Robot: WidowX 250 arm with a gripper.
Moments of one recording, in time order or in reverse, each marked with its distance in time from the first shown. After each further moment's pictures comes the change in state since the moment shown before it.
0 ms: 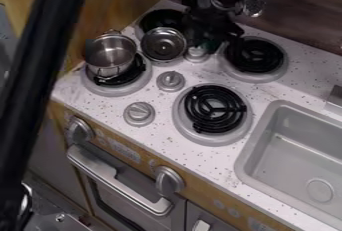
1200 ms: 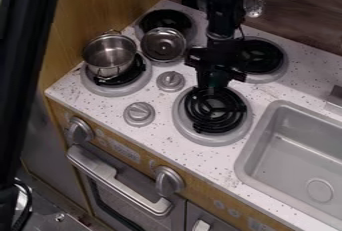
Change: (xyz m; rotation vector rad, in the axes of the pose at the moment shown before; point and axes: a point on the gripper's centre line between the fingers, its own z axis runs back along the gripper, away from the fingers) arm -0.072 -0.035 0.000 -0.252 0.207 -0.119
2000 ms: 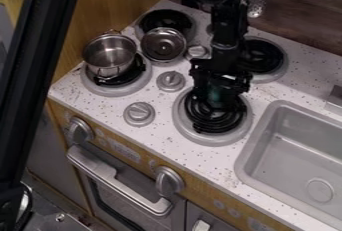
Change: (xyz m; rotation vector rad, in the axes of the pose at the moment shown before) arm -0.002 -0.007 -0.019 -0.021 0.067 -0.014
